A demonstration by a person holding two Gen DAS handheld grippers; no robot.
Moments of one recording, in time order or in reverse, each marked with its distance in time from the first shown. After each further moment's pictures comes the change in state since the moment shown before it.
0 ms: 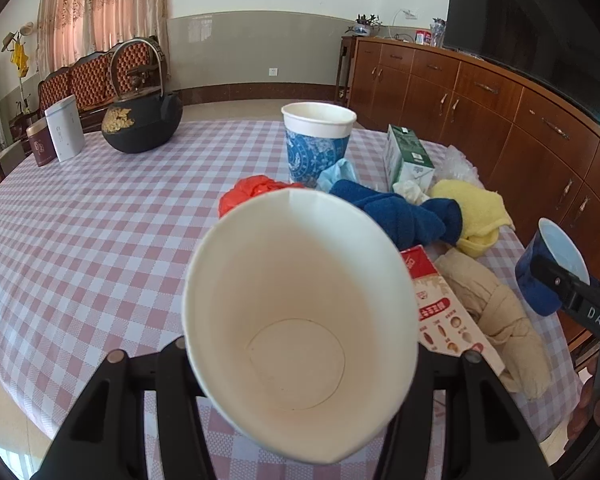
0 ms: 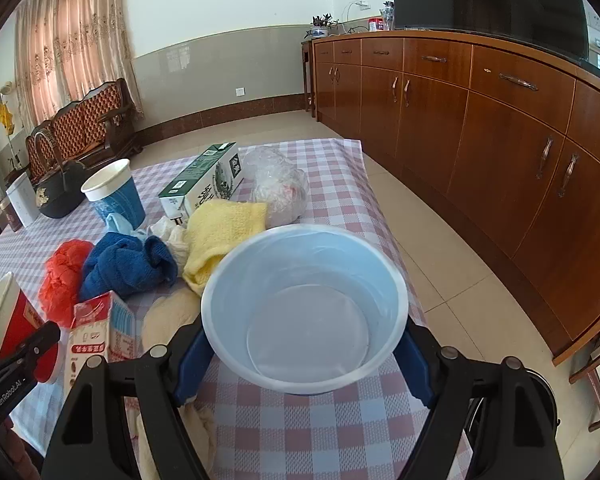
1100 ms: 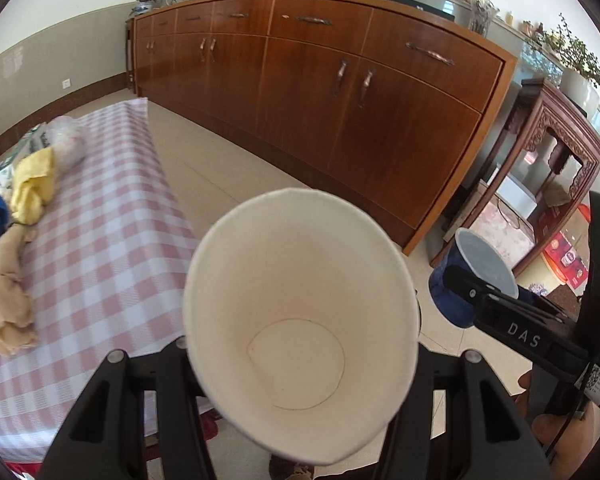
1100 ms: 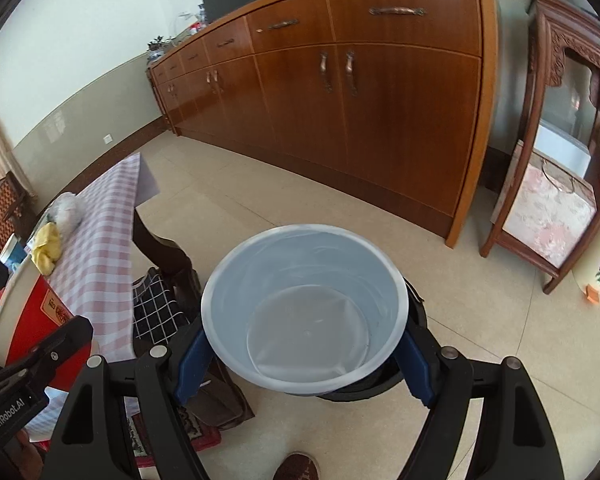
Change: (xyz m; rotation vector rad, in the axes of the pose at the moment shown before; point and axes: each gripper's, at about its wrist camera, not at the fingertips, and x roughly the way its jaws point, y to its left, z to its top) left arm -0.047 -0.304 -0.093 0.428 0.176 -0.536; right arm -0.156 -0.269 -0.146 0.453 0.047 -0.298
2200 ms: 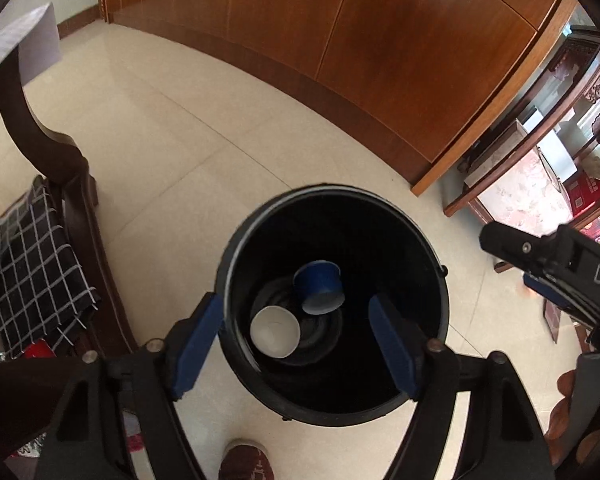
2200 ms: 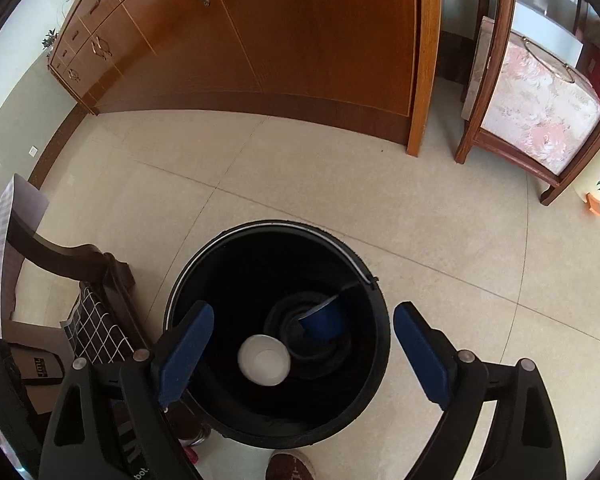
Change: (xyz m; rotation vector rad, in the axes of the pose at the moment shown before) left arm 0.168 -0.060 -0.004 -0.028 0.264 0.013; right arm 0.164 -0.112 0.026 0.237 0.277 -0.125
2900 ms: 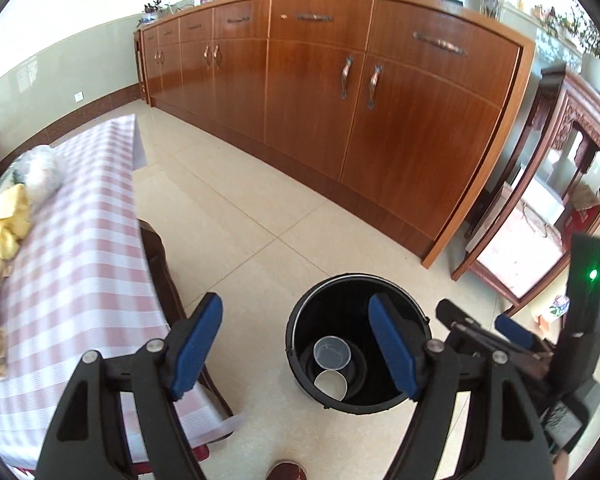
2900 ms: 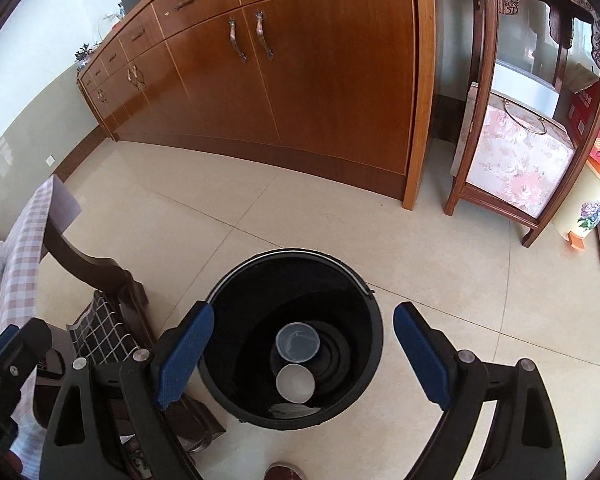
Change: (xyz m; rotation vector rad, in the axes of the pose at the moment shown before) left arm -0.157 0.022 -0.007 0.013 -0.305 0.105; right arm -0.087 0.026 -0.046 -0.069 -0.209 0.021
